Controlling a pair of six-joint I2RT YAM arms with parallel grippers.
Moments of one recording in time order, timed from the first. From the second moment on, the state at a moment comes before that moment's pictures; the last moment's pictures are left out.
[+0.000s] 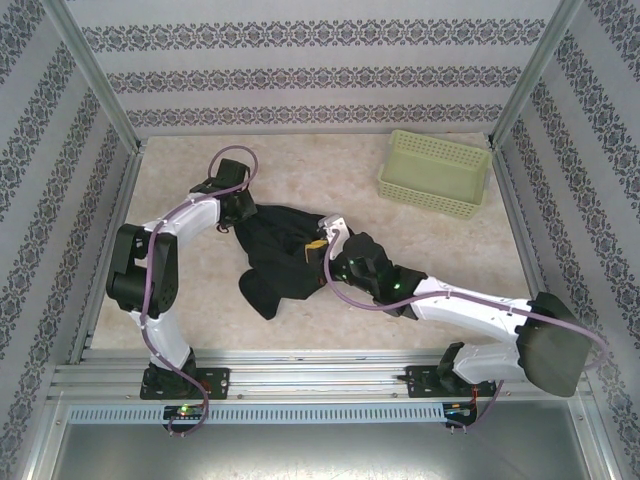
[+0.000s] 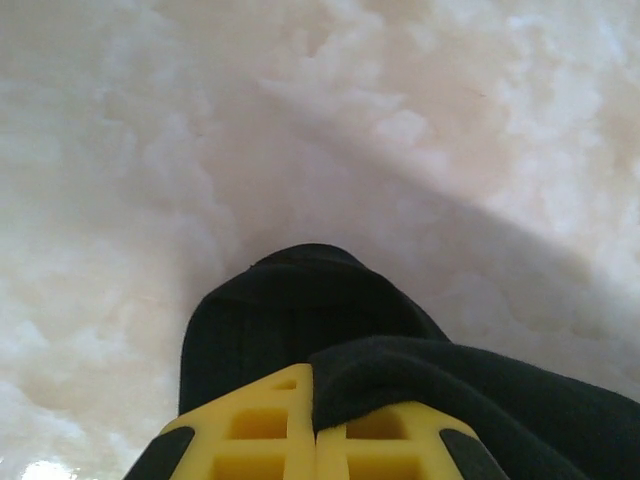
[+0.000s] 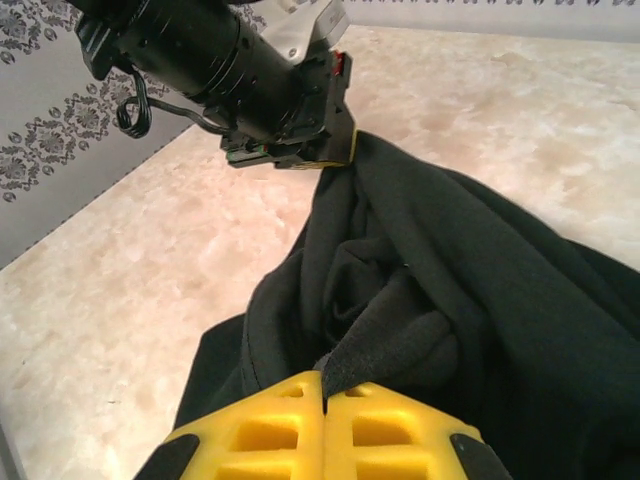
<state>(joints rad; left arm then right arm) -0.19 1.82 1.26 -0.50 -0.08 -0.64 0.93 1.25 0.70 0.19 0.07 0.34</state>
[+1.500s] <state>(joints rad) -0.49 1.45 1.00 -0.51 -0.02 -0.66 0.90 1.27 0.55 0.23 0.29 0.48</state>
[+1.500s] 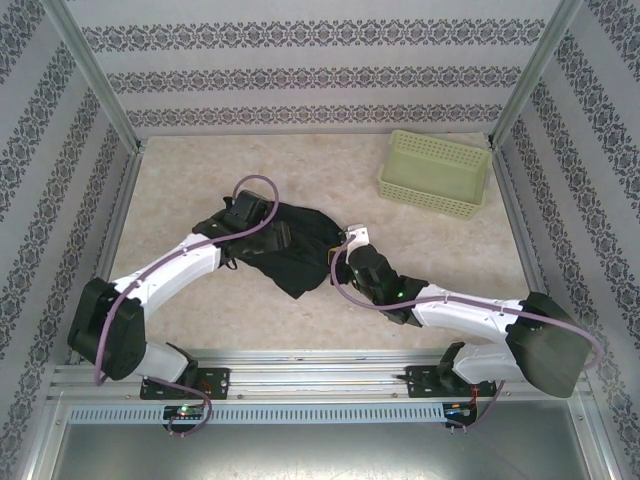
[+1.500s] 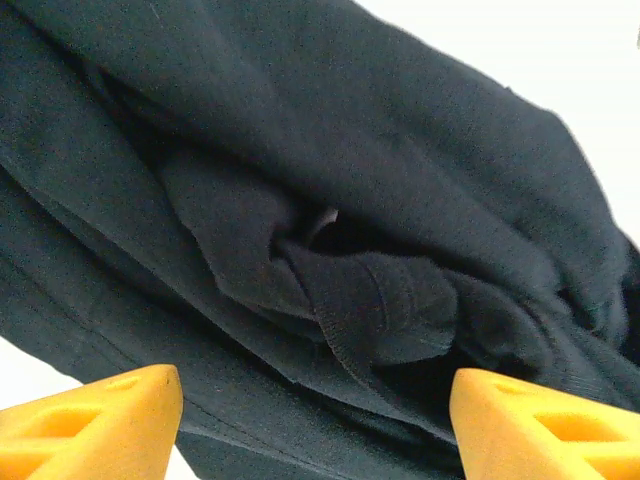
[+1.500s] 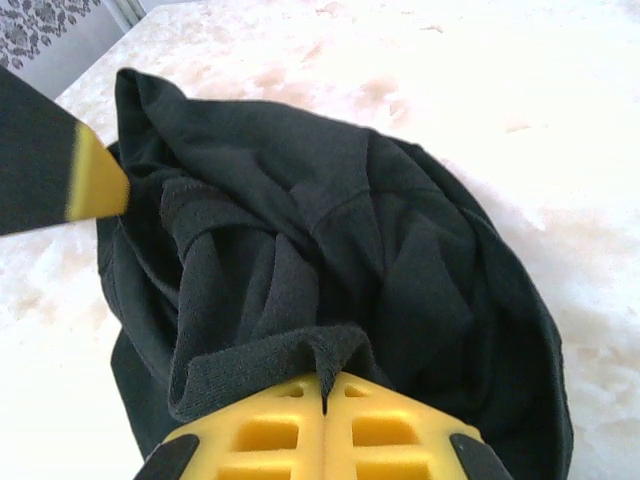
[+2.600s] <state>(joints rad) -0.26 1.37 1.12 -0.47 0.09 -0.67 0.85 1.22 0.59 0.08 0.42 0.53</state>
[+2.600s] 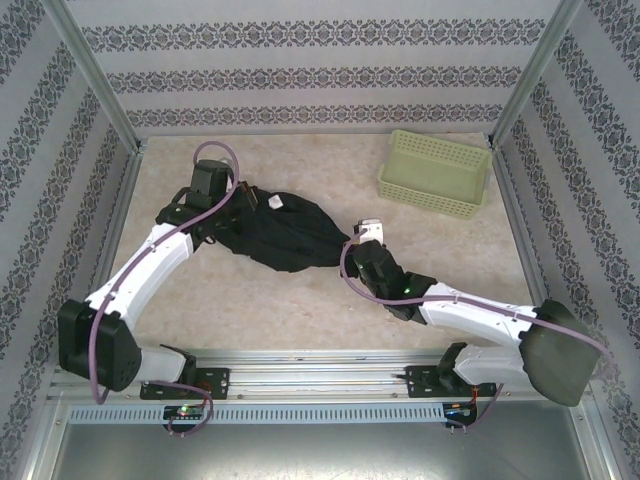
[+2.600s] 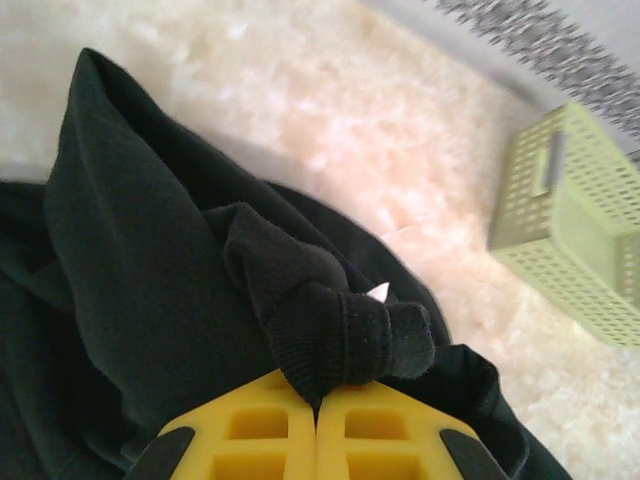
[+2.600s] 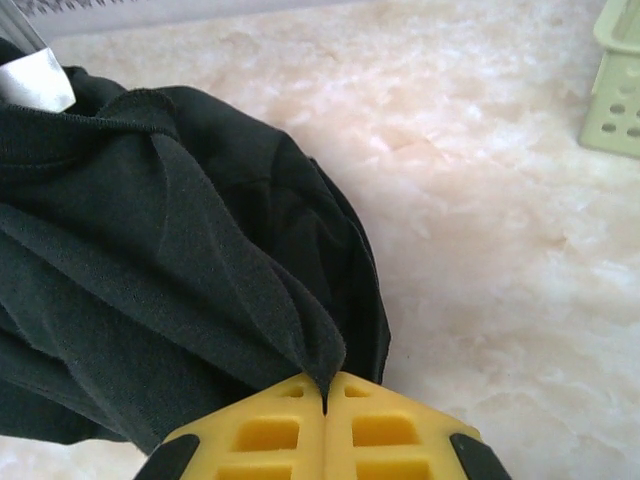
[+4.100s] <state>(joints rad) -0.31 1.04 0.74 -0.46 0.27 -0.61 0.82 1.65 1.09 -0.14 0.11 0.41</state>
